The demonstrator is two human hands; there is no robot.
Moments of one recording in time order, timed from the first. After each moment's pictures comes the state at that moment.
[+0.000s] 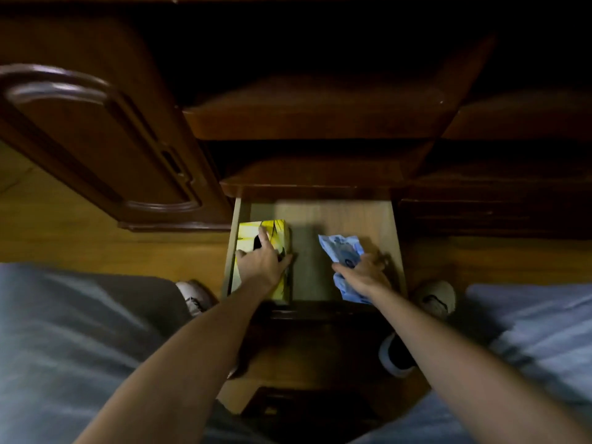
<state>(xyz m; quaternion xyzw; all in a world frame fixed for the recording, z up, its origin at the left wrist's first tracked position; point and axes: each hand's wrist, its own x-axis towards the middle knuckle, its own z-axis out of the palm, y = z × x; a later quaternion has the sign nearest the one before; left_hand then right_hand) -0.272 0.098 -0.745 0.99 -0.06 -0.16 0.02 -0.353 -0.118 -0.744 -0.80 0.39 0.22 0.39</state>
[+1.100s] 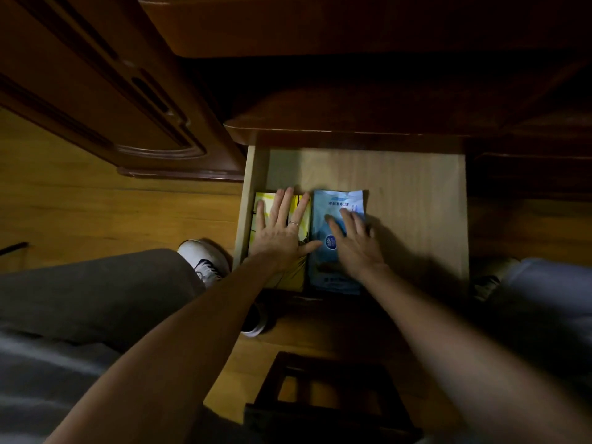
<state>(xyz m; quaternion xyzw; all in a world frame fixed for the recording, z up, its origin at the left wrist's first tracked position) -0.244 0.125 -0.832 0.96 -0.25 -0.13 0.00 -0.304 -0.061 -0.857 -0.97 0.01 0.25 0.07</state>
